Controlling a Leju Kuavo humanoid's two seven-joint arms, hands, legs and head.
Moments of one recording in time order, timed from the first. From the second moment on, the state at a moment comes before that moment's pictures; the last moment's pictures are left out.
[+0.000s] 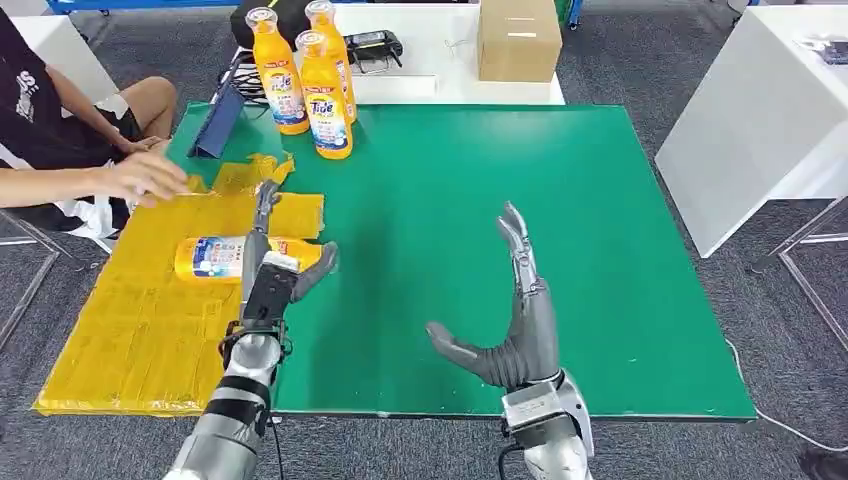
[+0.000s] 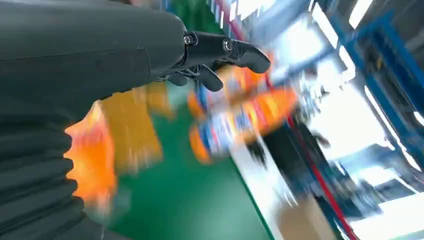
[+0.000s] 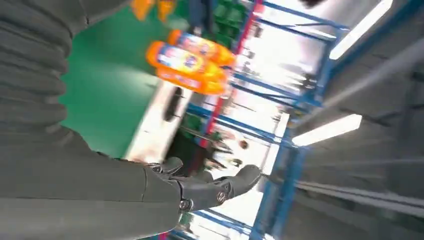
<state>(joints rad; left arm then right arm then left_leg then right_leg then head) -0.28 -0.27 0.10 -1.18 -0.47 0.27 -0.61 -0.03 0.20 0.41 -1.69 0.31 -0.16 -0.48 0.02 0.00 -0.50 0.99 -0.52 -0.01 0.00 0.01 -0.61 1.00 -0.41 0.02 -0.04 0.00</state>
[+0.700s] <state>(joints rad) -0.13 -0.28 0.11 -1.27 -0.21 0.03 -0.47 0.01 0.27 0.21 -1.50 0.37 -0.13 -0.36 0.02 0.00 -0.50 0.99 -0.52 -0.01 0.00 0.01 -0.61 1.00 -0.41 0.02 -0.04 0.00</state>
